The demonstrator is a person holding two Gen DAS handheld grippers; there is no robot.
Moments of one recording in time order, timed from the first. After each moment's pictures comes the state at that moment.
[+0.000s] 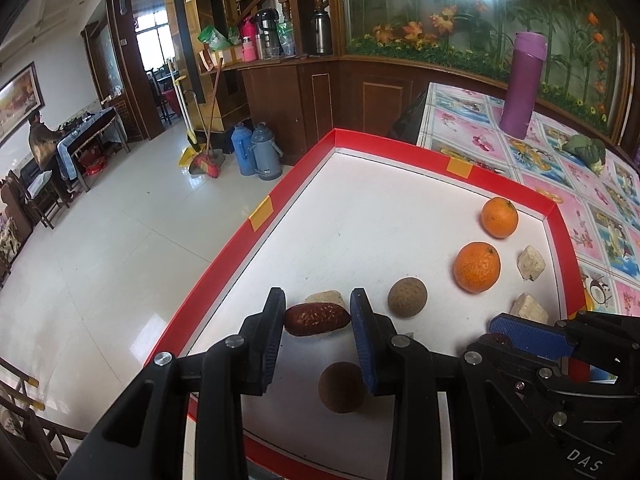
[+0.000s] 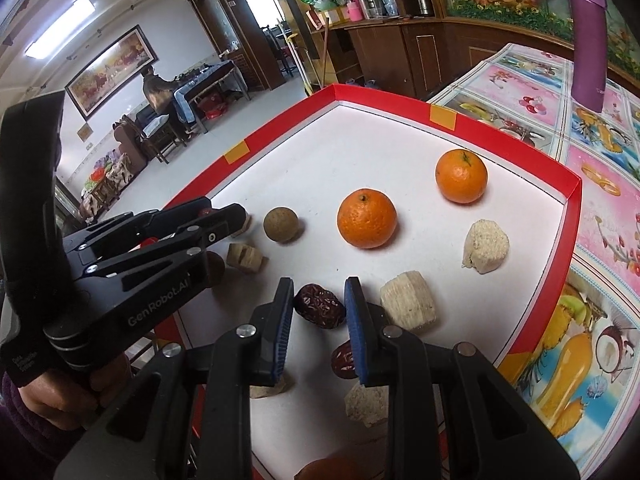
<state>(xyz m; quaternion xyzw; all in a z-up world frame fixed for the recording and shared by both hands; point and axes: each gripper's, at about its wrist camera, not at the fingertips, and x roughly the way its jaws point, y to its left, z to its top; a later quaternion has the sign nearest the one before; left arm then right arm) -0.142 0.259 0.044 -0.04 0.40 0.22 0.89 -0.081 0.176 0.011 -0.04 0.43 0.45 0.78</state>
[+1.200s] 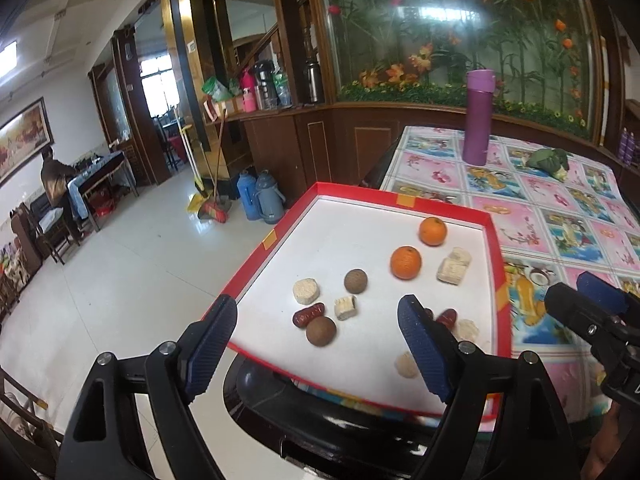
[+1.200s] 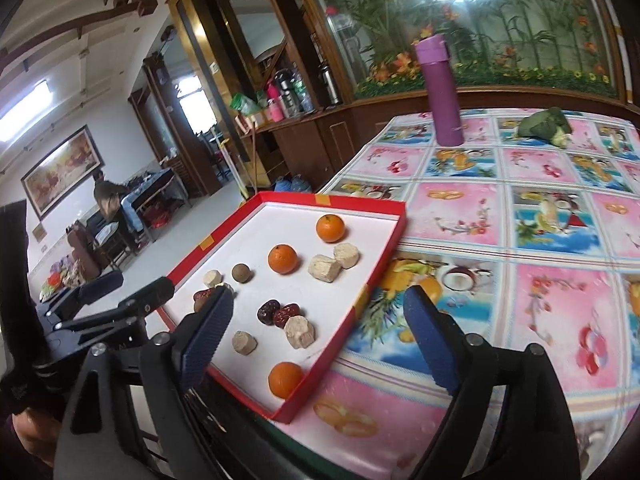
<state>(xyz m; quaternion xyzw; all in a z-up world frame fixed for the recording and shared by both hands) -0.210 0.200 0.097 0.01 0.32 0.21 0.92 -0.159 0.042 0.067 0.08 0.31 0.32 0.89</state>
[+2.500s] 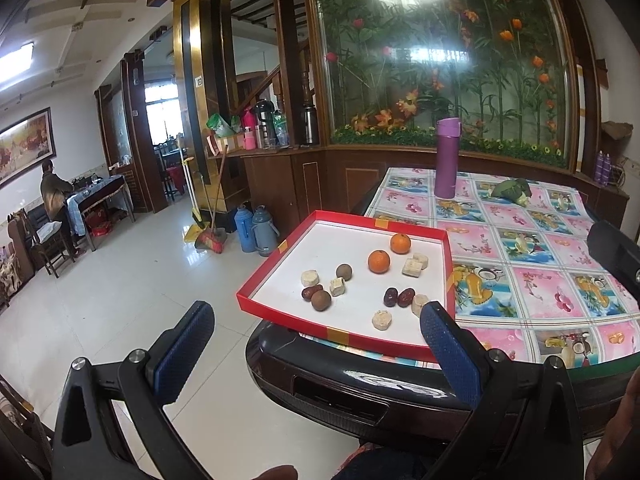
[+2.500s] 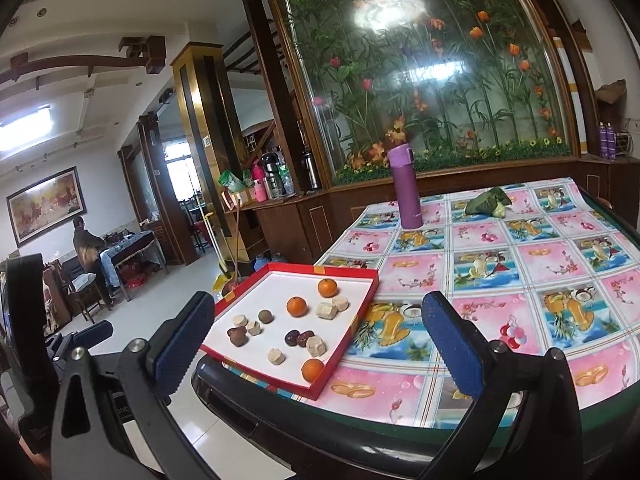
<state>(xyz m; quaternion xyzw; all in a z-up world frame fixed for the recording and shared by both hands) -0.313 0.171 0.122 0.00 0.25 0.20 0.95 -0.285 0.003 0.124 0.10 0.17 0.26 0.95</state>
